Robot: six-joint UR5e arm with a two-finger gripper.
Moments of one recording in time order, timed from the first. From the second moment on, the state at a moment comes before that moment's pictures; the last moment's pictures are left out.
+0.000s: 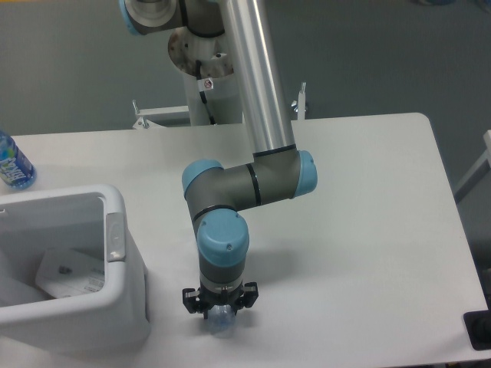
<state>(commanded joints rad) 2.25 -2.24 -1.46 -0.85 1.50 0.16</state>
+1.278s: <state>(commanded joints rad) 2.33 -2.01 -1.11 -0.73 1.42 -0.09</state>
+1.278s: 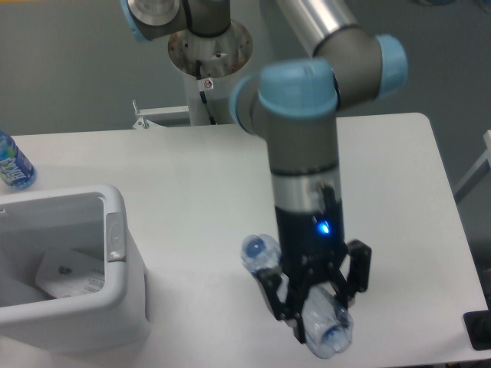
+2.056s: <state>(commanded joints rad) 2.06 -1.96 -1.14 -0.73 1.43 -0.08</state>
